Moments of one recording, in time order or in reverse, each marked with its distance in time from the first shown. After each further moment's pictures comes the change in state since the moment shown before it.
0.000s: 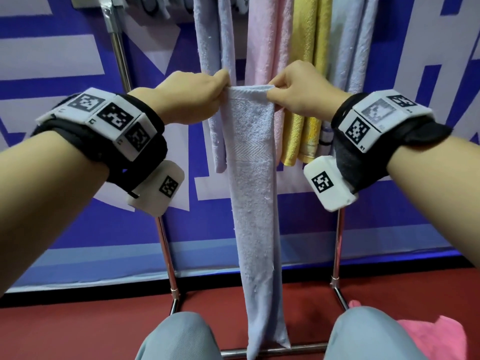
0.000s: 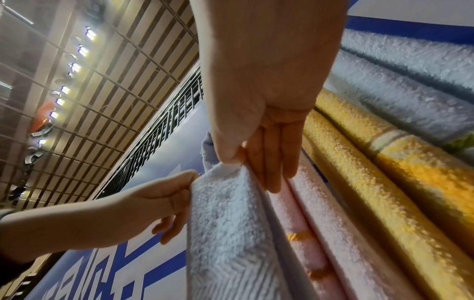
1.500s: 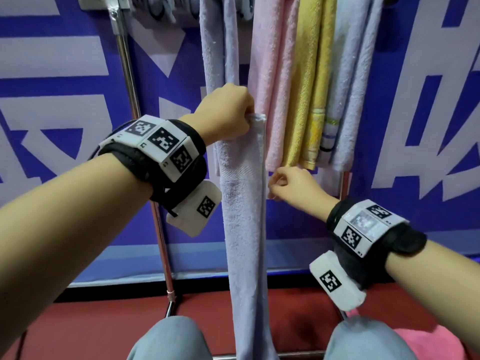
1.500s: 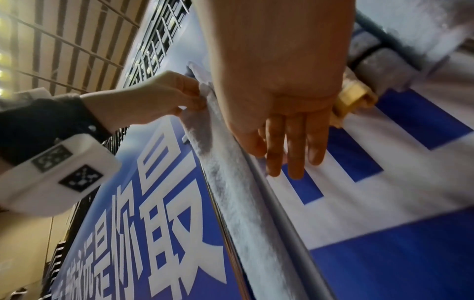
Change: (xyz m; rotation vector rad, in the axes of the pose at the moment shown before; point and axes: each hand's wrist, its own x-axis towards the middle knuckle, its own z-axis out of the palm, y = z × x) left_hand 0.011 0.044 0.012 -0.269 0.060 -0.096; right_hand -0.091 0.042 0.091 0.254 -0.195 0.258
